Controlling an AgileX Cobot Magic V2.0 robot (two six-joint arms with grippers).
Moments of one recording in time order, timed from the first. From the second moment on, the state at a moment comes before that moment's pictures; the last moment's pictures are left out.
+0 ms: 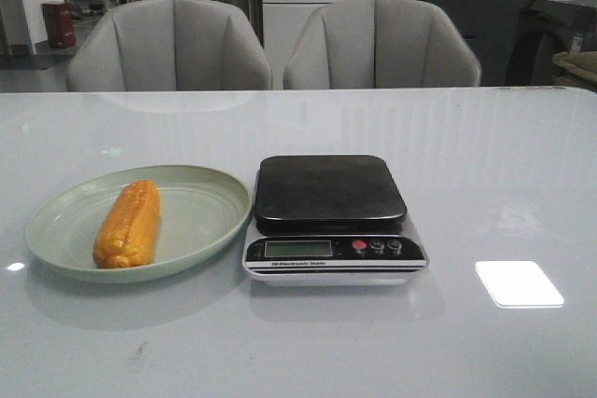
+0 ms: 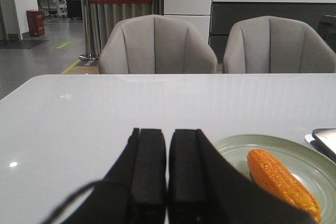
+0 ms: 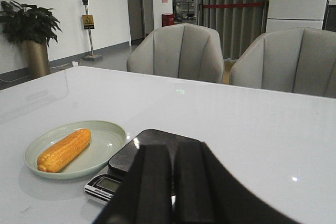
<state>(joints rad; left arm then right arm) -0.06 -0.01 0.01 0.03 0.05 -0.07 0.45 0.01 -0.12 0.07 0.12 0.01</state>
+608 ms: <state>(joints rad) -0.06 -0.01 0.01 0.03 0.05 -0.07 0.45 0.01 -0.11 0.07 0.11 0.01</state>
